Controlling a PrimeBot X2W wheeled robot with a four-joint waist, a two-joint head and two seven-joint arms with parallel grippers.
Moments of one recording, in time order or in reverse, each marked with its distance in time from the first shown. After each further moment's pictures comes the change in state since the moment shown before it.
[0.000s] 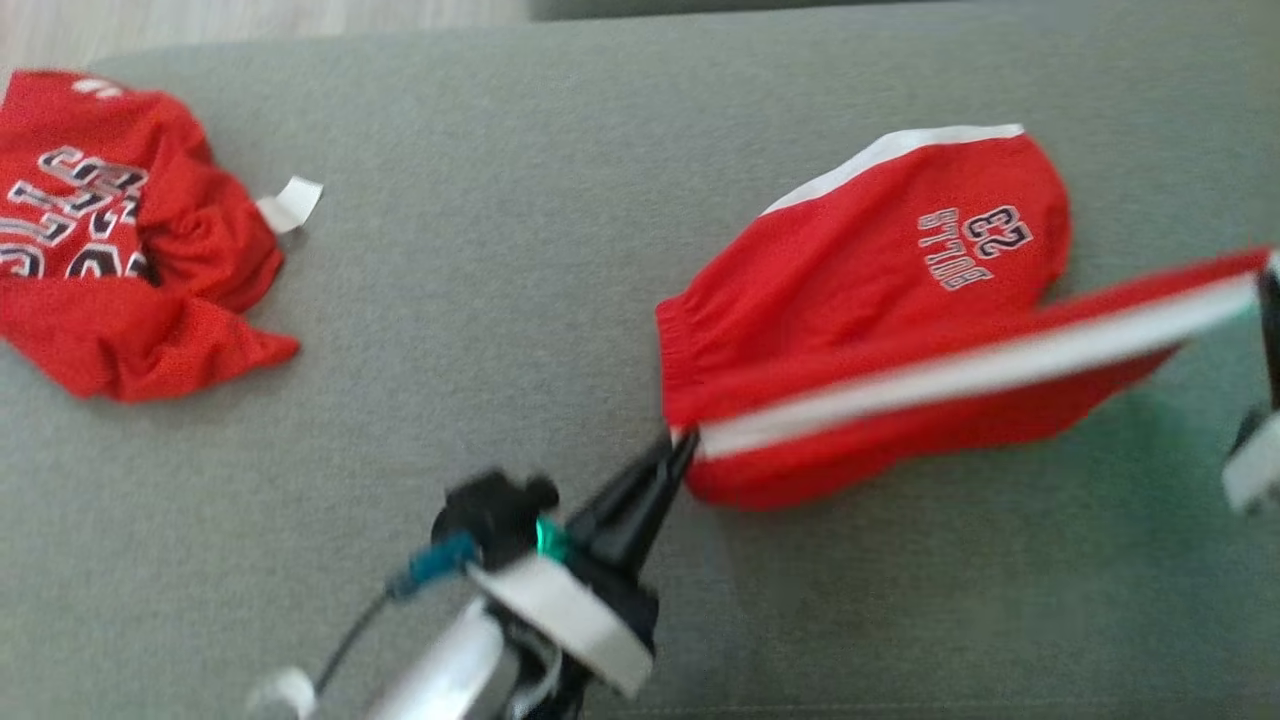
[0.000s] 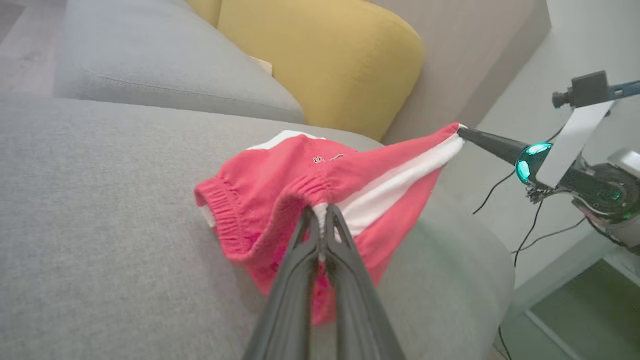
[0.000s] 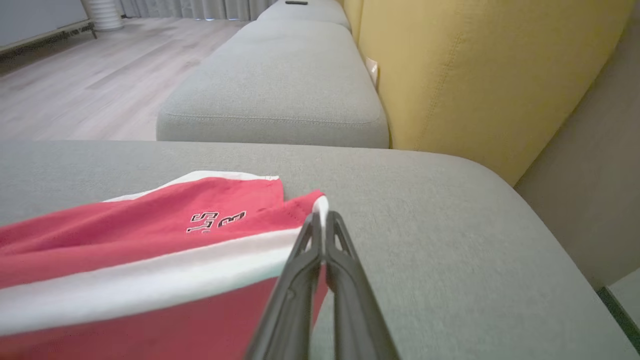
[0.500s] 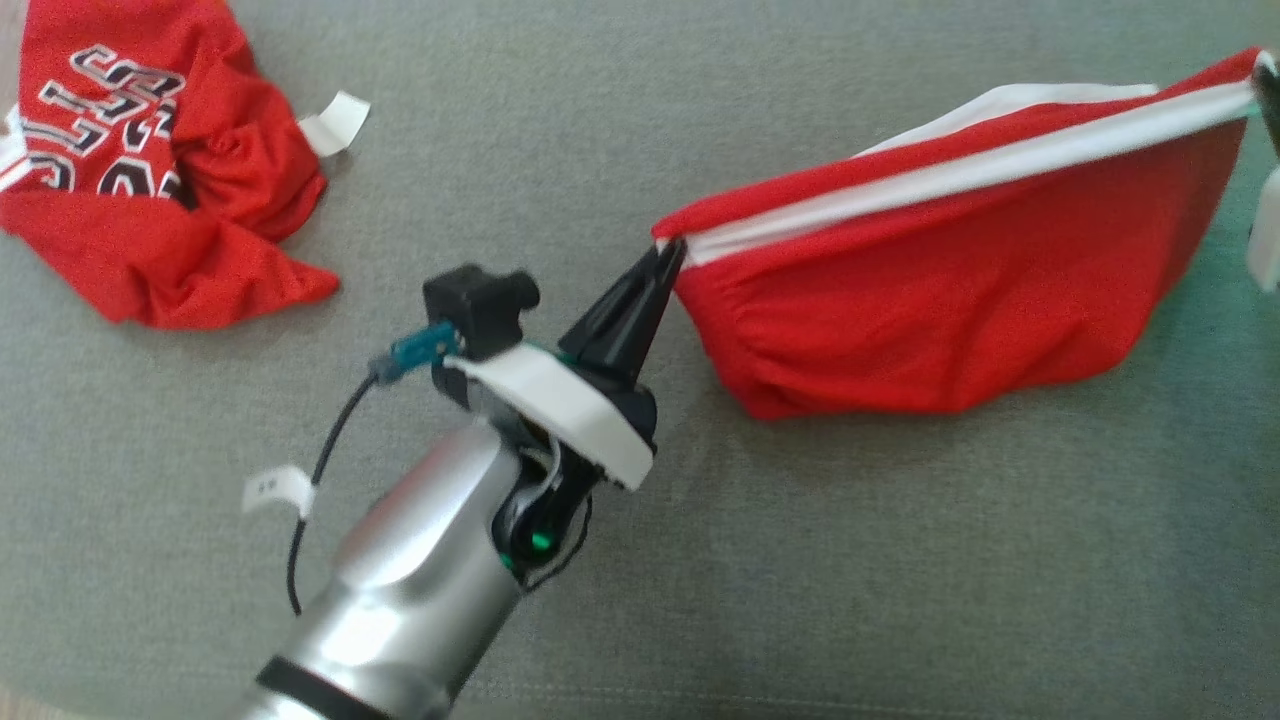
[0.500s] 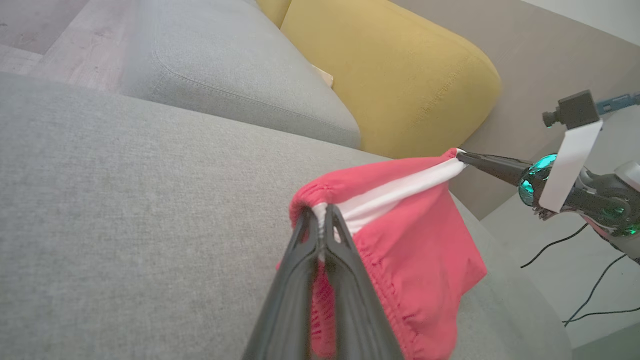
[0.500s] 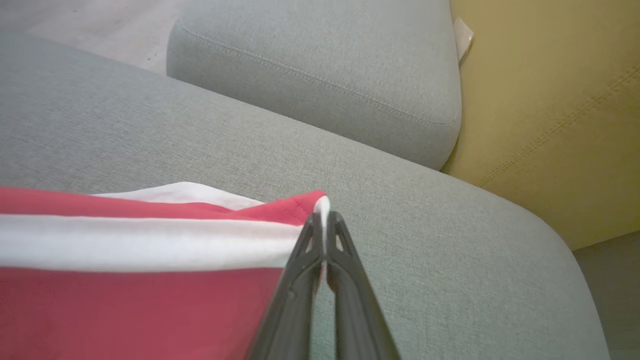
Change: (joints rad) left arm -0.379 -0.061 -0.033 0.283 -0.283 0.000 0.000; right arm -0.538 -0.253 0.367 0.378 0.031 0.000 0.170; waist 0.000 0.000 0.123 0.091
